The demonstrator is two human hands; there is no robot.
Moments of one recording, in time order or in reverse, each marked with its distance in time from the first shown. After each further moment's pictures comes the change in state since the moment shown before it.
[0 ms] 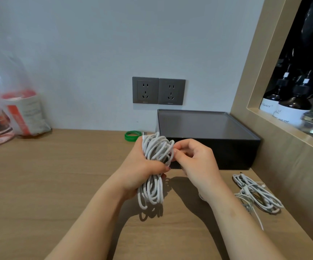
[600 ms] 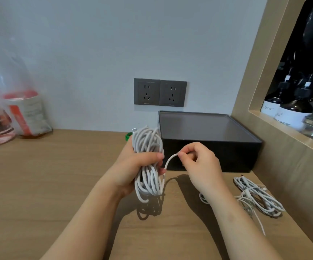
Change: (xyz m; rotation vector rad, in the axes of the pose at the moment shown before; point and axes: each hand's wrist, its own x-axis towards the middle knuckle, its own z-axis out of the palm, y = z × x) left_hand 0.003 0.000 -0.014 -0.286 -0.084 0.027; right_hand 0.006 0.012 -0.005 -0.200 0.089 -0.015
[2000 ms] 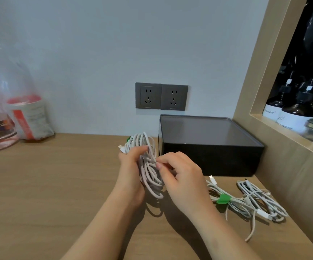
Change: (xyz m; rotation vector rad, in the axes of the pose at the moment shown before) left_hand 0.003 -0.016 0.012 -0.435 0.395 -0.061; right_hand -0.021 -0.010 0.029 -0.151 0.005 -0.463
